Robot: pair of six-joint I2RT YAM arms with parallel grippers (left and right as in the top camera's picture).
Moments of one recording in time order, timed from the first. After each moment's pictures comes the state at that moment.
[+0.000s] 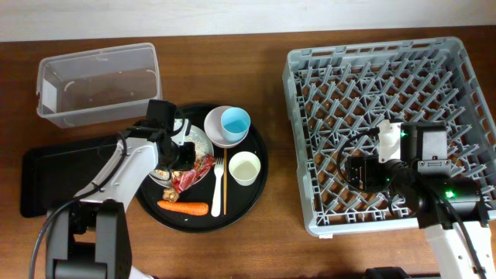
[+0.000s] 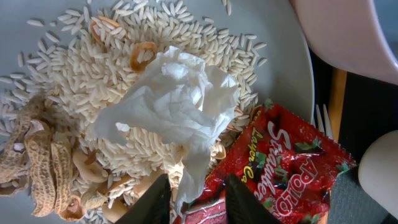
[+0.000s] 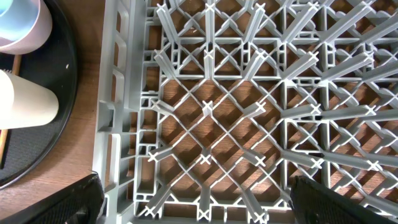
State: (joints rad) left arm -0.13 1.71 1.06 -0.69 0.14 -0.07; right arm 0.01 1.02 1.04 -1.04 -0.10 -0.03
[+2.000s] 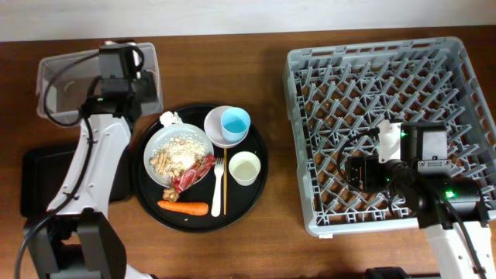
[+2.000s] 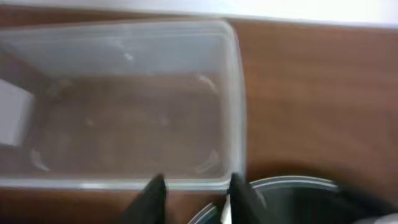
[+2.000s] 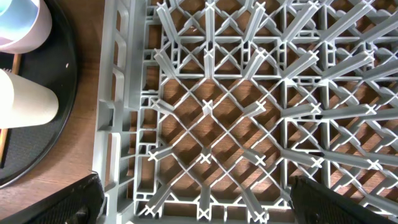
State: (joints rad) left arm -0.01 1.71 1.39 -0.45 -0.18 -0.06; right arm 0.01 1.02 1.04 -1.04 -0.10 -0.03
